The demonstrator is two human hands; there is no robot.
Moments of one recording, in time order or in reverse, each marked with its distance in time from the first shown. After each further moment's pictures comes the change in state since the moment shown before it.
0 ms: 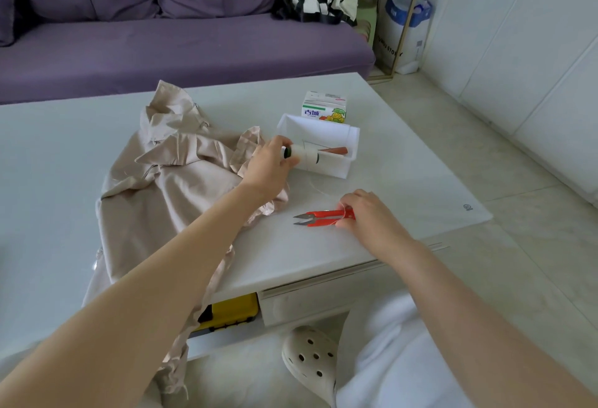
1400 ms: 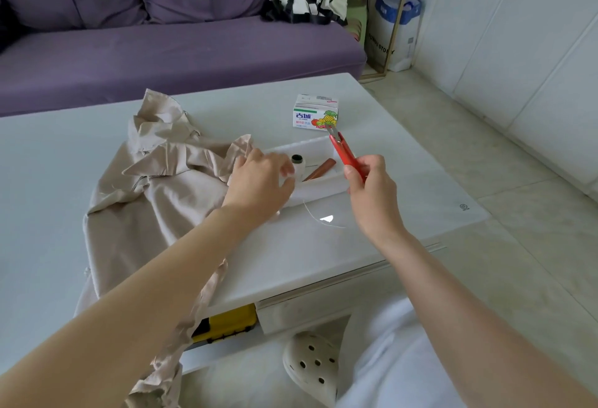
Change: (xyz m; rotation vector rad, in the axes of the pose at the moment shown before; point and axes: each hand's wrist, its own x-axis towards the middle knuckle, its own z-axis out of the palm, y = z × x) left_hand -0.020 0.008 -0.005 0.405 0.100 0.236; right_hand 0.022 -0.008 -0.010 0.586 0.498 0.189
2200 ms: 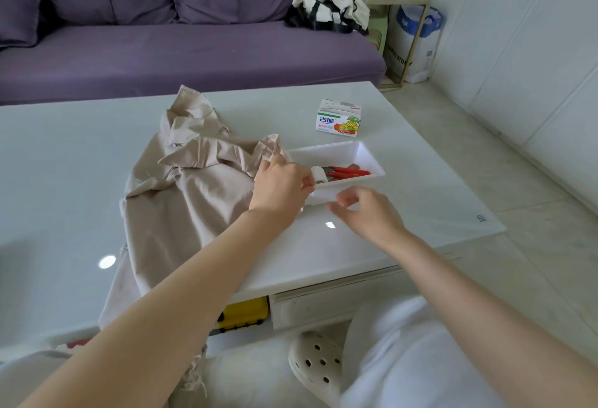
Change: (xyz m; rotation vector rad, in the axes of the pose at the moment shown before) left_hand -0.013 -0.005 -0.005 -0.002 -0.019 -0.034; right_hand -0.011 -0.007 0.014 -0.401 -0.396 0.051
